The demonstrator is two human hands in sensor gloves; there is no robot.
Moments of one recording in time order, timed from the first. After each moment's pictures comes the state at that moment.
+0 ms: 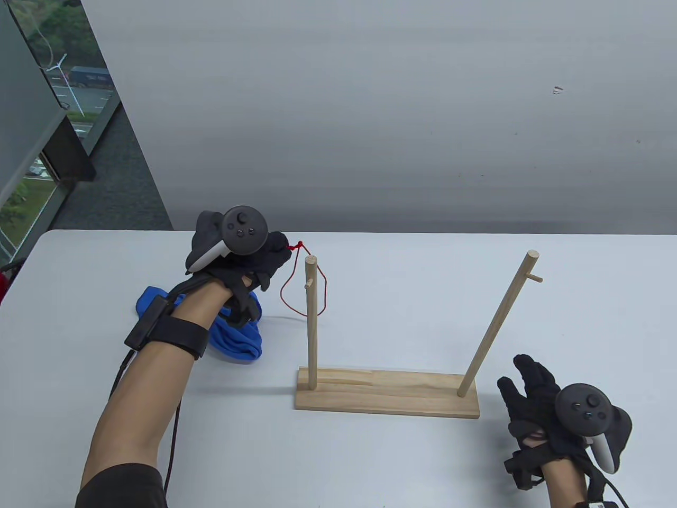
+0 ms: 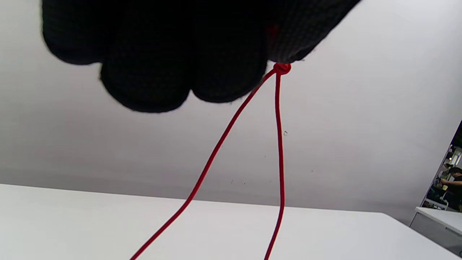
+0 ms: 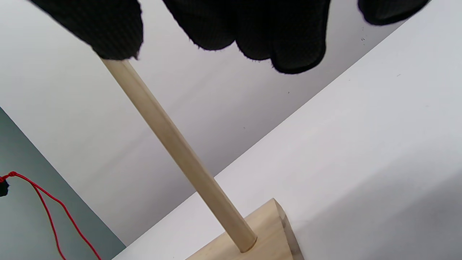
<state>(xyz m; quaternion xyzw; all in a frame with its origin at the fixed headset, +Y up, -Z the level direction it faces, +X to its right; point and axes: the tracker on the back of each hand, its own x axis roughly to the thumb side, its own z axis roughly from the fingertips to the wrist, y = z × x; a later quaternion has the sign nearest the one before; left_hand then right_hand) -0.199 -0.544 -0.492 0.04 -0.19 0.17 0.97 0.310 -0.720 -0.290 -0.03 -0.08 0.93 0.37</state>
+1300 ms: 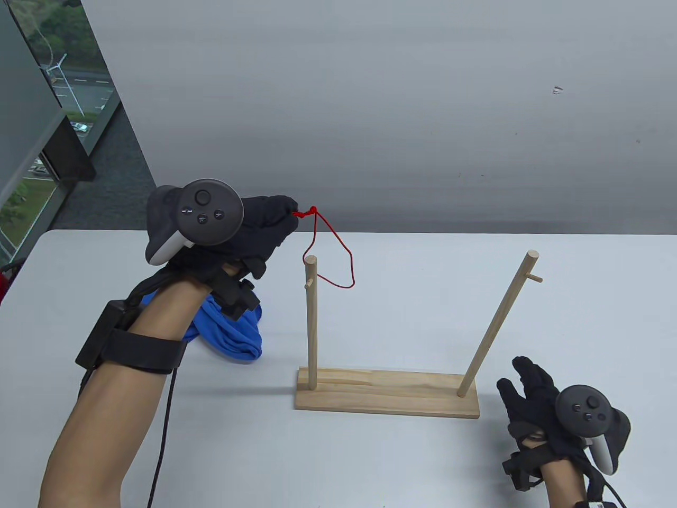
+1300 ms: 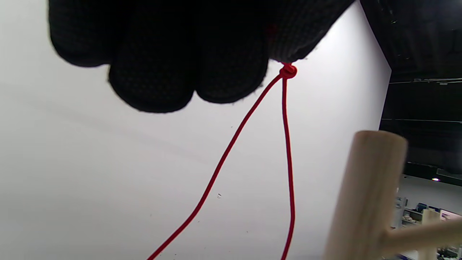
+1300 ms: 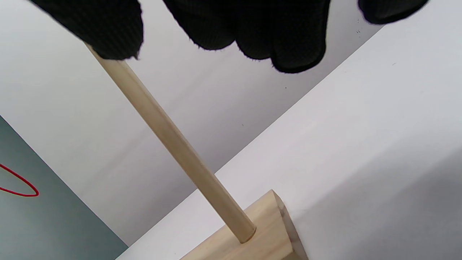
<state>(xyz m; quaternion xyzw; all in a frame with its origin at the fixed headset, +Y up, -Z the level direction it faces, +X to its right) -0.185 -0.427 -0.410 0.15 -0.29 0.22 0.92 0.311 -0.727 -0.291 -0.03 -0.08 0.92 0.38</state>
